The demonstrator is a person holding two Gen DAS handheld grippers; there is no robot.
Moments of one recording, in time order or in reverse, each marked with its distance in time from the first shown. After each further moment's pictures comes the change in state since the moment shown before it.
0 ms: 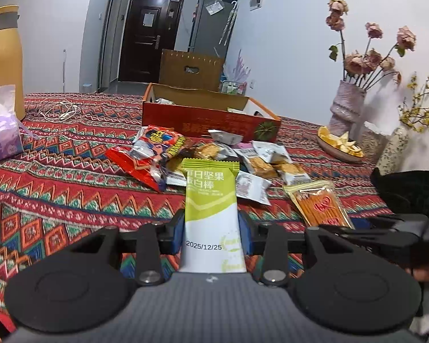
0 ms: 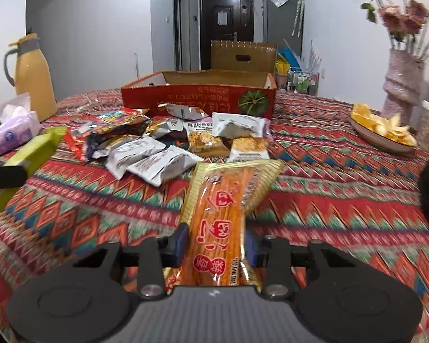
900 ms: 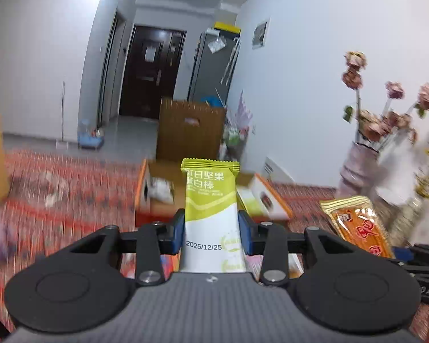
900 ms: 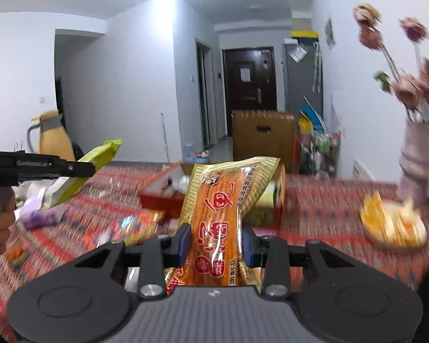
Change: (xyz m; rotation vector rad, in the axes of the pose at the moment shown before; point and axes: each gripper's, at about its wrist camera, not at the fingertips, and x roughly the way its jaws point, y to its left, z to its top) left arm 0.071 0.012 0.170 0.004 -0.162 0.010; right arm -0.015 -0.041 0.141 -0.023 -0.251 0.137
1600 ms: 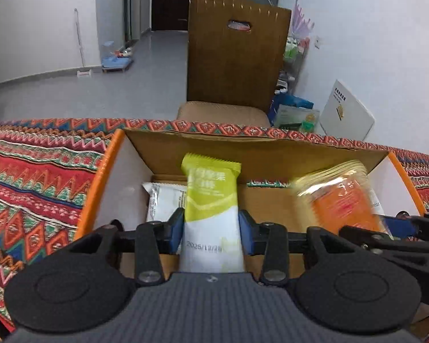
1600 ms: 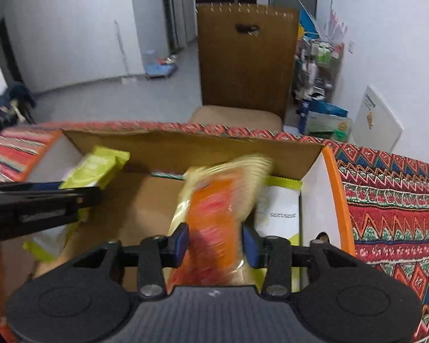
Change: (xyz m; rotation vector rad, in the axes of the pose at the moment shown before) left arm 0.380 0.055 0.042 -0.024 0.423 0.190; right arm 0.414 -0.062 0.082 0.053 0.487 -0.136
